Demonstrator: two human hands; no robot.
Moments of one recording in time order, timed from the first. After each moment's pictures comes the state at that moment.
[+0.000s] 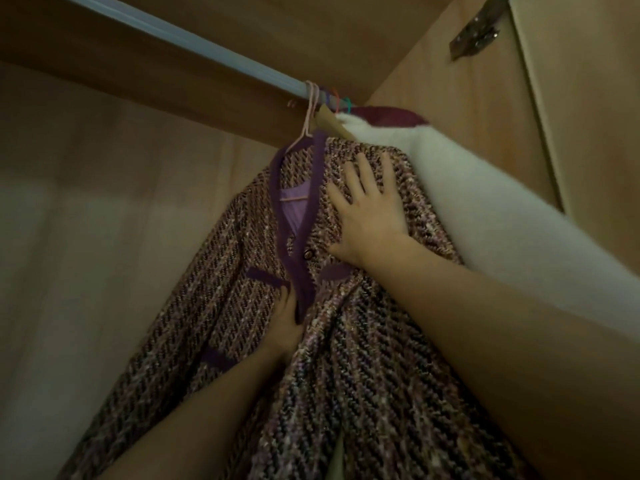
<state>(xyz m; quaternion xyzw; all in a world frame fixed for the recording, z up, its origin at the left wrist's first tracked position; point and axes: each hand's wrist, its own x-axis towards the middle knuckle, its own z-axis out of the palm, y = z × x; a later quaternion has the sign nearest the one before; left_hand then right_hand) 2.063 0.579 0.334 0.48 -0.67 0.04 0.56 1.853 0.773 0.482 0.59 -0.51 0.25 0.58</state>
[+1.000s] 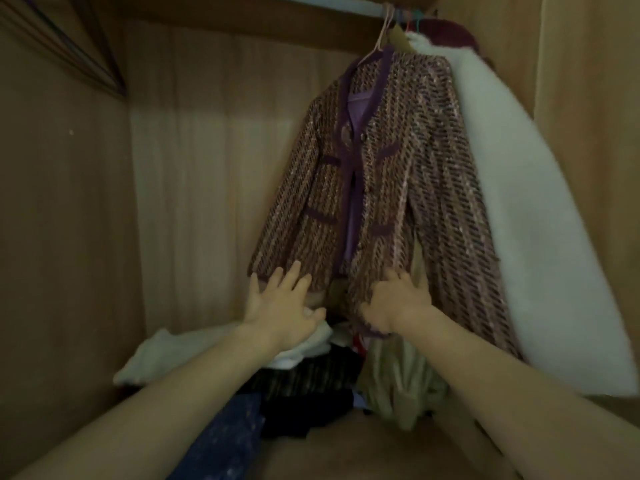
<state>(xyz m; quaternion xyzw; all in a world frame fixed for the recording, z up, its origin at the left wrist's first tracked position) 2.055 1.112 0.176 0.76 -0.61 0.19 0.12 1.880 1.028 0.195 0.83 -0.54 0.11 0.08</state>
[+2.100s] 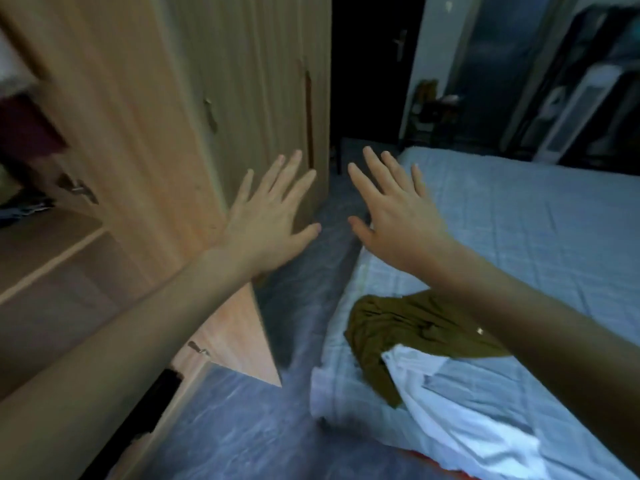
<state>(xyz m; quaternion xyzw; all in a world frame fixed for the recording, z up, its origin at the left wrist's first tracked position) 1.472 1.337 -0.007 0.33 -0.93 0.10 0.14 1.292 1.450 -0.002 0.64 -0.74 0.11 0.16</state>
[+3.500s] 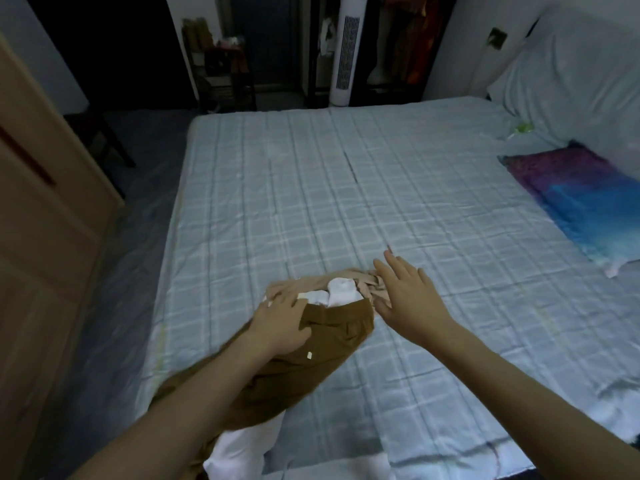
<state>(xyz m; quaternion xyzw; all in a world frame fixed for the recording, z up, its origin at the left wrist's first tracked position) 0.960 1.419 -0.247 0.06 -0.98 -0.12 -0.17 0.857 1.638 -0.178 0.32 -0.94 0.04 -0.06</state>
